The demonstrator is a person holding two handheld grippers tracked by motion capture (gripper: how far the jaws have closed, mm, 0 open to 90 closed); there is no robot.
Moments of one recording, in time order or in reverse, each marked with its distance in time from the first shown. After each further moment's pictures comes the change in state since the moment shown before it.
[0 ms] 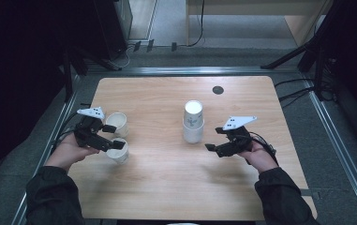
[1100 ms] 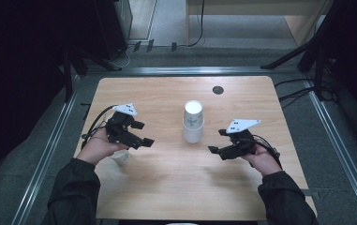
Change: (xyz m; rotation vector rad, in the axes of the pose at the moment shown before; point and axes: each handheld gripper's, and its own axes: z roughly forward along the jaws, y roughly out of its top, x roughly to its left) left arm -0.043 0.054 0.055 0.003 -0.027 0.077; right arm 0.002 -0.008 -0.009 -0.003 -0.014 -0.014
